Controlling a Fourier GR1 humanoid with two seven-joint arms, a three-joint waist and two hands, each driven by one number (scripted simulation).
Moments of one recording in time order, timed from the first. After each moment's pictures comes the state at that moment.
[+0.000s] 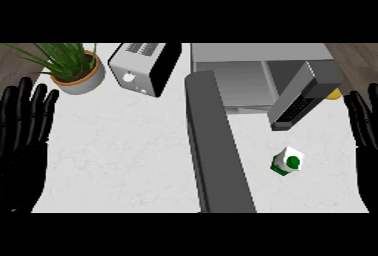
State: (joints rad) left arm 0.00 0.11 -0.02 -2.10 0.02 0.03 -0.03; right arm 0.04 -0.09 -0.05 -2.10 -0.02 0.00 -0.03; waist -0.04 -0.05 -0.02
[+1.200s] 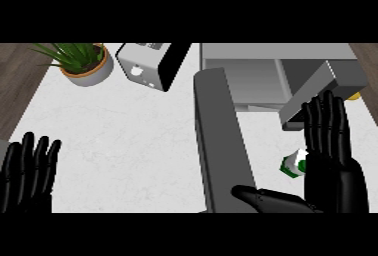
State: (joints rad) left arm 0.36 0.01 -0.14 -2.21 0.02 0.07 -0.09; right arm 0.05 -0.01 0.28 -2.09 0.16 -0.36 0.07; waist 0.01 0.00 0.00
